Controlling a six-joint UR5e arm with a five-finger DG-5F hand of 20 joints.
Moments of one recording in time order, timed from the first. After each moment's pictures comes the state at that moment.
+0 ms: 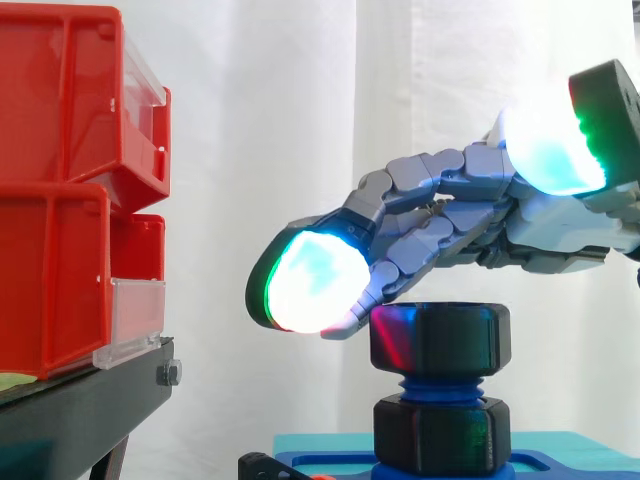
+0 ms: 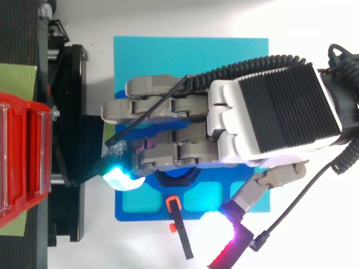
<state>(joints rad) 0.08 -2.21 -1.28 -2.69 -1.79 -1.18</state>
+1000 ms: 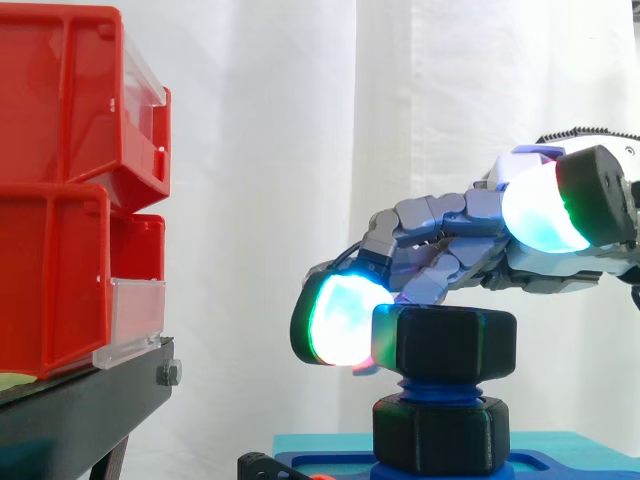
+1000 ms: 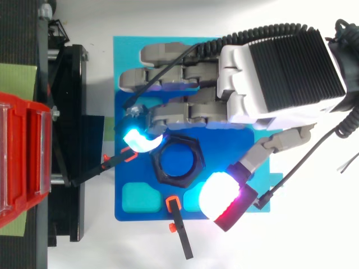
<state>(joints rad) 0.03 -2.21 -1.30 -2.68 -1.82 -1.18</state>
